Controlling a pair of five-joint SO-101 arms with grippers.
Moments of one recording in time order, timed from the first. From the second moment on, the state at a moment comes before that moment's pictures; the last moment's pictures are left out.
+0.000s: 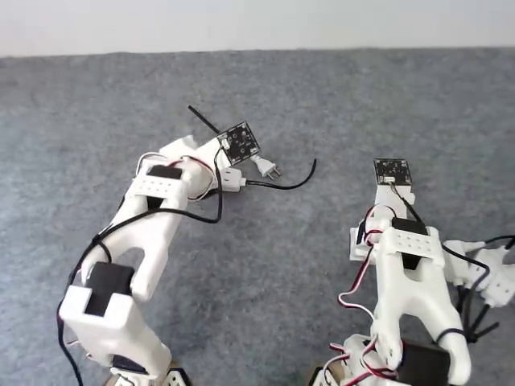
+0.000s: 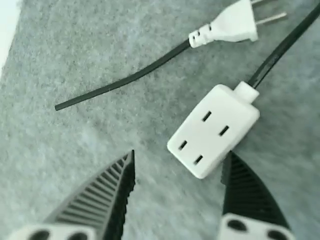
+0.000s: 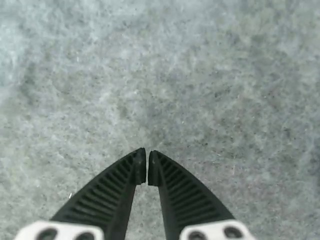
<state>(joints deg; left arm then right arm) 5.1 13.8 23.6 28.9 -50.2 9.7 -18.5 54.7 46.8 8.4</state>
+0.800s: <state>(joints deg) 7.5 26.2 6.9 51.2 -49.7 9.7 -18.5 54.7 46.8 8.4</state>
